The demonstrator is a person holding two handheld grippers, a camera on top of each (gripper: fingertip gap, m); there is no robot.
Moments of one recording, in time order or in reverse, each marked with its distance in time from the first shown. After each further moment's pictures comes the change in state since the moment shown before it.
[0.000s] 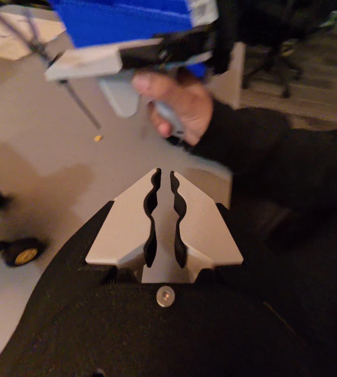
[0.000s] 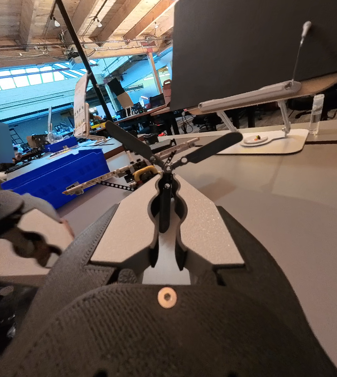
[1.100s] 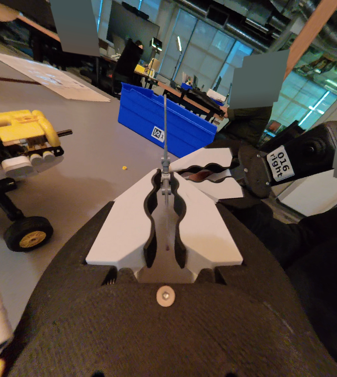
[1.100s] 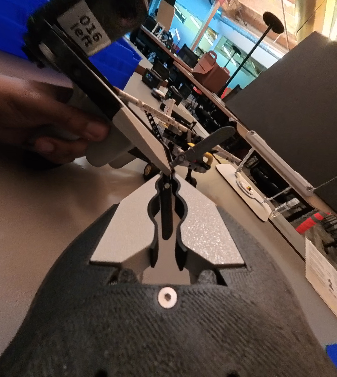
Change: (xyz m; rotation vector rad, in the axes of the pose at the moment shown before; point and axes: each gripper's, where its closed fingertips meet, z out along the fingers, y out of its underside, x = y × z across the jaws) left arm -0.061 -0.017 -0.035 0.477 0.091 -0.397; right arm -0.089 0.061 0.004 -0.198 -0.086 -0.880
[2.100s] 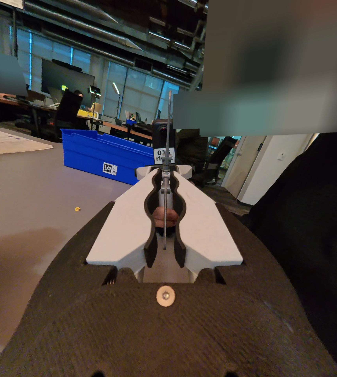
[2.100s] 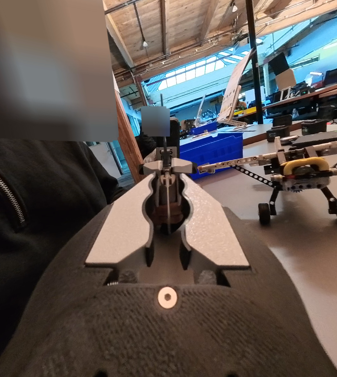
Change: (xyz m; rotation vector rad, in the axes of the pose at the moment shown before) left arm 0.059 -0.023 -0.015 0.164 0.310 0.111; right arm -0.004 -0.053 -0.042 0.471 -0.677 0.881
